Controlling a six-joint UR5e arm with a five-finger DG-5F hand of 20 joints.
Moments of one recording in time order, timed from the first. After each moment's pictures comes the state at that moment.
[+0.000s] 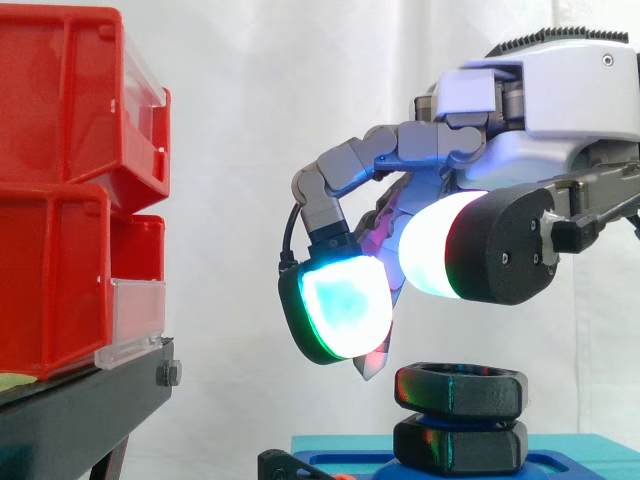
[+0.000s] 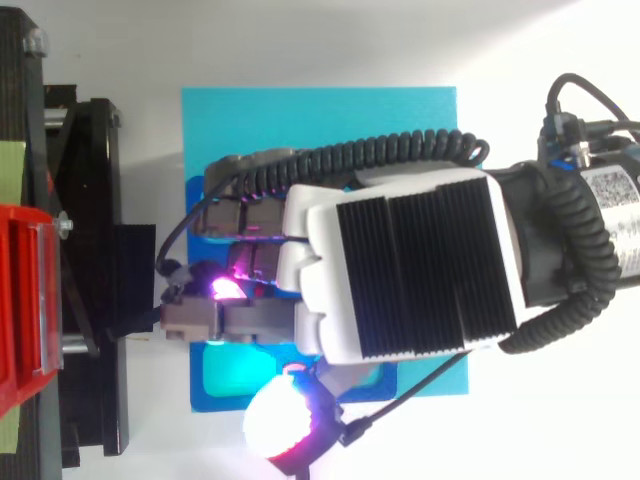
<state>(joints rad) 0.10 -2.24 -1.10 -2.95 -1.70 -1.56</state>
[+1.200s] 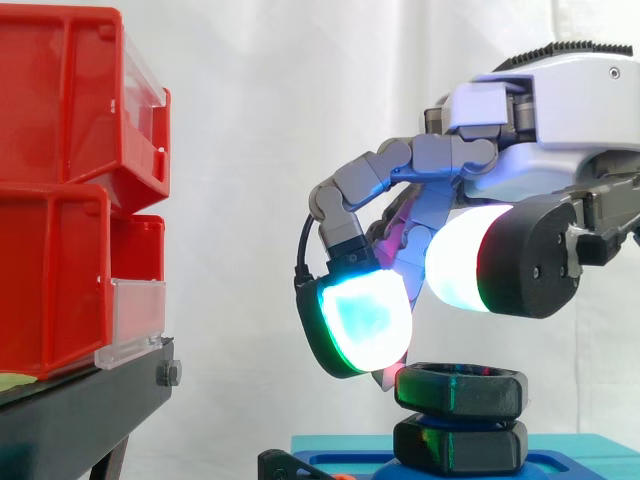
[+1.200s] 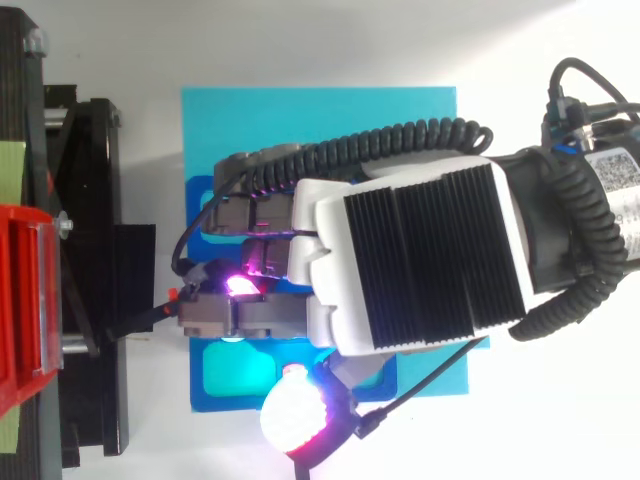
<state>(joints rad) 0.09 -2.24 -1.10 -2.96 -1.75 -1.56</state>
